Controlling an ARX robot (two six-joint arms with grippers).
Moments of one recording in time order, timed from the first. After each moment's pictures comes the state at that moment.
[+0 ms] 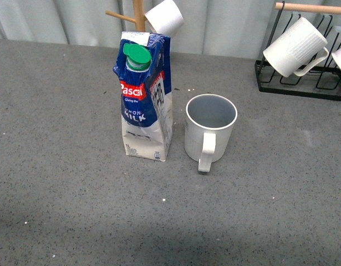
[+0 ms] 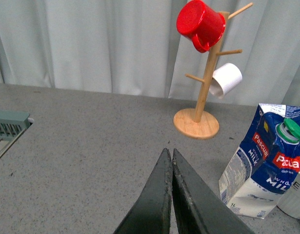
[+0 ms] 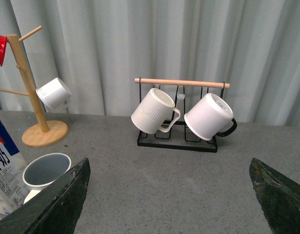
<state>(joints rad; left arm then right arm) 0.00 0.76 0.02 0.73 0.00 -0.01 0.00 0.00 0.01 0.00 0.00 0.00</state>
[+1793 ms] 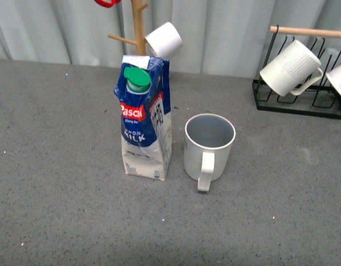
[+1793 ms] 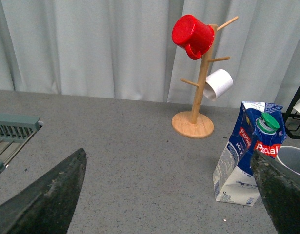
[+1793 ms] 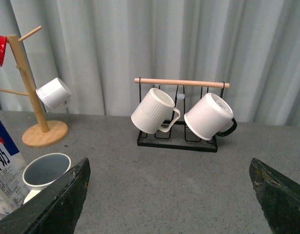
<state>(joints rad) 0.00 0.00 0.02 0.00 0.00 -0.01 0.00 0.00 0.01 0.00 0.00 0.00</state>
